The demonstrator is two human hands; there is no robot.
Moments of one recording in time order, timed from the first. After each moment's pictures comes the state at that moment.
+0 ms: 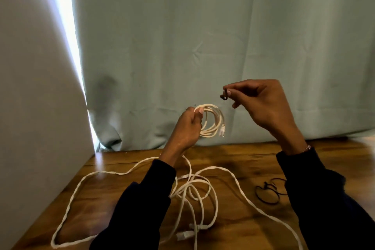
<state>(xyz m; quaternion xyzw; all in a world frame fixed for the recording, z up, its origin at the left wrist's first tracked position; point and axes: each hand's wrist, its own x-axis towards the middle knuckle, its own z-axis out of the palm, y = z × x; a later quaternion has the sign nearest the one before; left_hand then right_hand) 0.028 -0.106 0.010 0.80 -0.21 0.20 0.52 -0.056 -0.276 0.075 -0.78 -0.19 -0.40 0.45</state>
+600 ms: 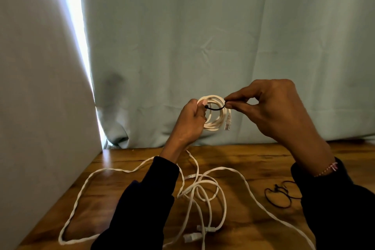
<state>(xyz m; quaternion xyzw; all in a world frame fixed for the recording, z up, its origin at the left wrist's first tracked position) 0.026 -0.093 0.021 0.77 -0.22 0.20 0.56 -0.079 -0.257 0.077 -0.85 -0.21 -0.45 0.19</state>
